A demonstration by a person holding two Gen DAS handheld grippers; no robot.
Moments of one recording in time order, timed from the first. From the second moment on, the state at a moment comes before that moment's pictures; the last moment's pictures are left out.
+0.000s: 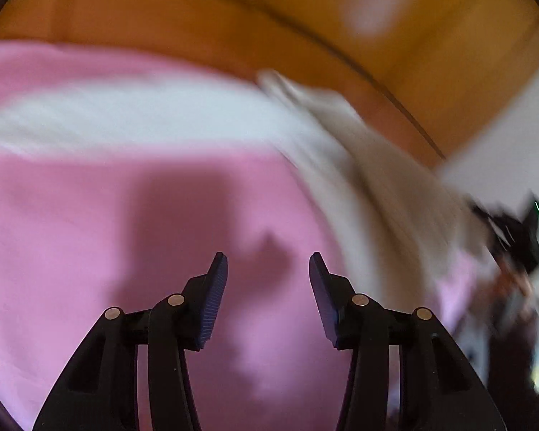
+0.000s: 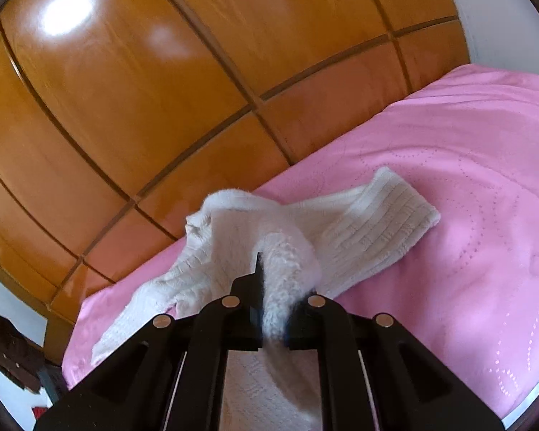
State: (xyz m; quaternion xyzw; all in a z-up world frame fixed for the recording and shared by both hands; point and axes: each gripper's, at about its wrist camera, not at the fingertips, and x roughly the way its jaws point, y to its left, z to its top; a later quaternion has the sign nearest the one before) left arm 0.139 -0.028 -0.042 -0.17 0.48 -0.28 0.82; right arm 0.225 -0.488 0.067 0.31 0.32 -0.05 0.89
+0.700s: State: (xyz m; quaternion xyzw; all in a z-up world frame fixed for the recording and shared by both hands) left arm 0.110 0.096 0.054 -0.18 0.40 -0.25 0.87; right arm 0.171 -0.420 0.125 0.27 0.31 0.08 0.91
